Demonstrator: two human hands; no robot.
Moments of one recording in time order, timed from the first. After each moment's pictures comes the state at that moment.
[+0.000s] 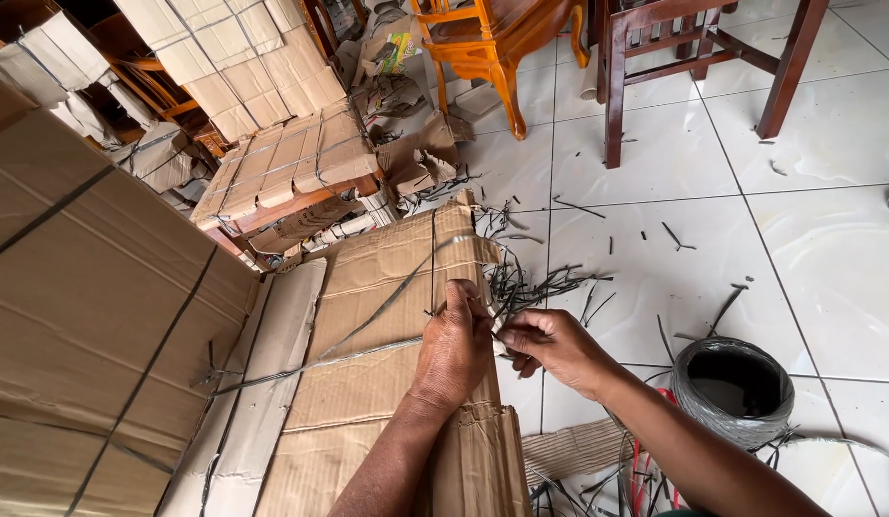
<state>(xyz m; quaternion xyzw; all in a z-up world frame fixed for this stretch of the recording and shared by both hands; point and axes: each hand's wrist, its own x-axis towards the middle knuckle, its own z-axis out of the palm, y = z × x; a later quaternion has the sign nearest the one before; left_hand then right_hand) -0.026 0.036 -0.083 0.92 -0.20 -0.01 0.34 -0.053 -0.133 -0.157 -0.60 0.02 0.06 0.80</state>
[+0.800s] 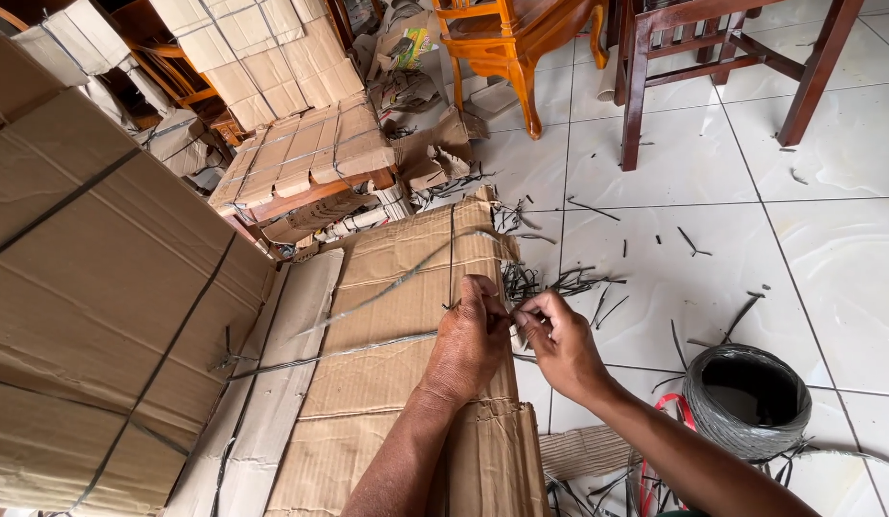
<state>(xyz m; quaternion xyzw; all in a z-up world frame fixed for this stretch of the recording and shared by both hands) -0.027 0.047 -0.077 0.90 -0.22 -0.03 0.39 -0.048 -0.104 -0.169 -0.78 -0.08 -0.29 0.56</state>
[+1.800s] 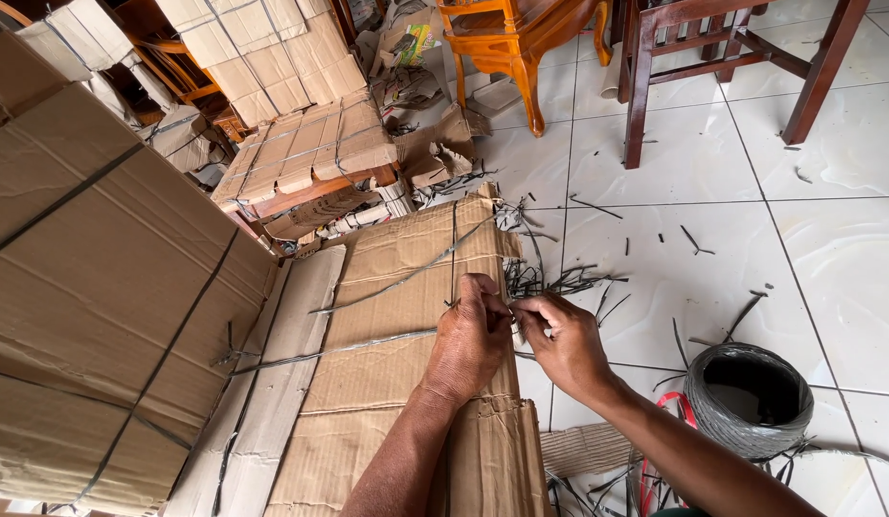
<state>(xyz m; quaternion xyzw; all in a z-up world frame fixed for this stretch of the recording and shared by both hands) -0.031 0.047 -0.076 0.90 -0.20 -0.02 0.39 -0.056 -0.101 -0.145 -0.77 -0.04 -0.32 0.55</state>
